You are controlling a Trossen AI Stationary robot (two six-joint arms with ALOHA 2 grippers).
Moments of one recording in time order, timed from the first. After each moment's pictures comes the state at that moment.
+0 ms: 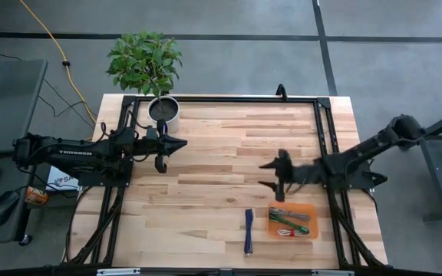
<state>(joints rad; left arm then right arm) 0.25 0.75 0.25 0.55 0.03 -0.12 0.41 1.09 0.51 0.05 0.49 0.23</state>
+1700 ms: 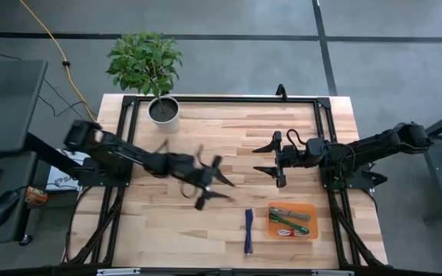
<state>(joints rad) -0.07 1.58 0.78 0.64 0.14 0.08 0.10 1.04 0.42 0.69 0.05 -0.09</state>
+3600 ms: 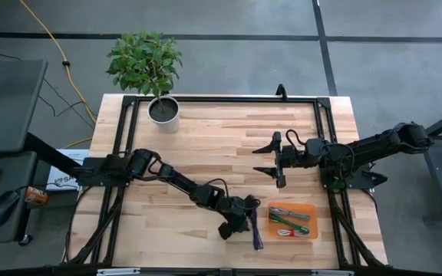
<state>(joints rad) -0.20 2.31 1.43 0.25 0.12 0.60 0.11 1.04 0.42 0.67 0.05 -0.08</state>
